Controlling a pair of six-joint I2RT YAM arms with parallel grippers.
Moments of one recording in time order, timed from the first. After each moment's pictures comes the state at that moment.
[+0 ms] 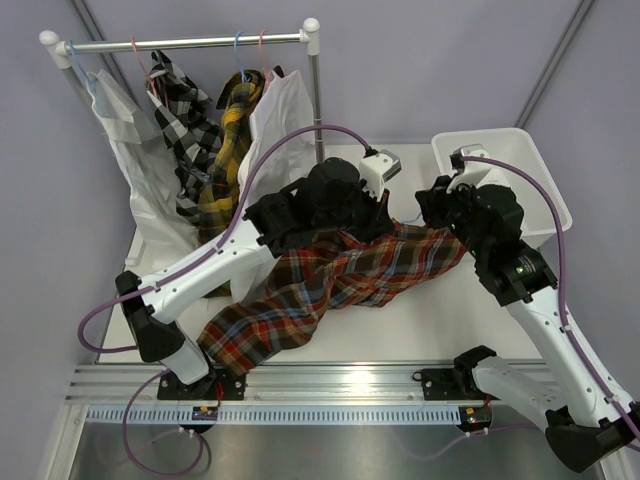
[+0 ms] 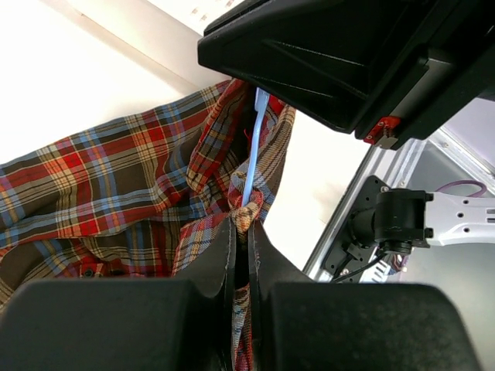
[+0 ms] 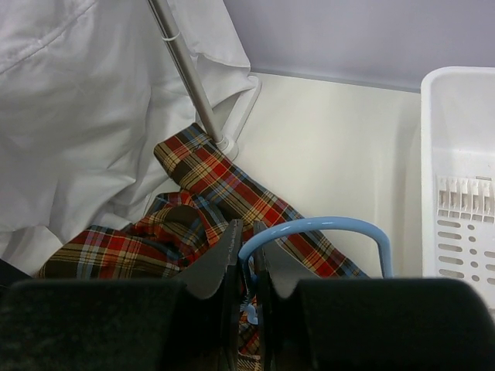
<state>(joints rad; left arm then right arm) -1.00 1.61 1.76 -0.59 0.12 -0.28 0.42 0.91 1.12 -0.38 0.05 0.15</state>
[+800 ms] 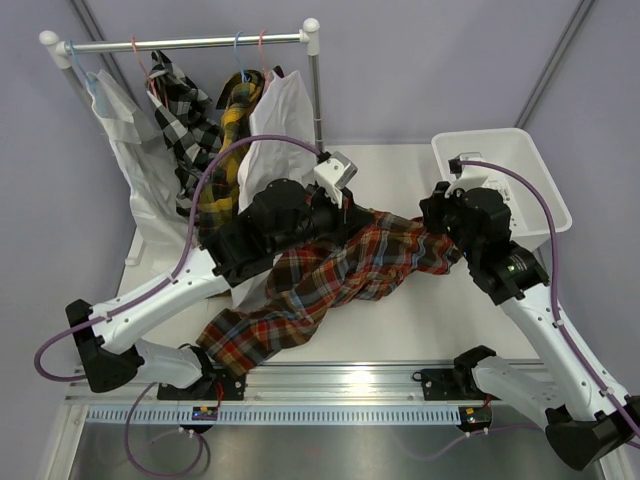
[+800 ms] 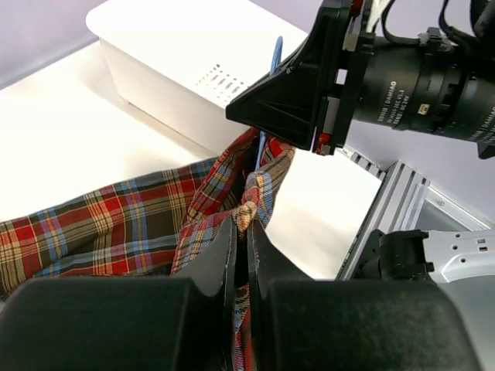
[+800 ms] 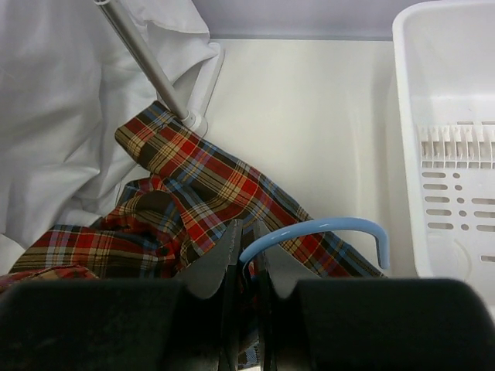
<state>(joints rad) -0.99 1.32 1.41 -0.25 0.04 -0.26 0.43 0.93 1.06 -0.41 0.17 0.22</state>
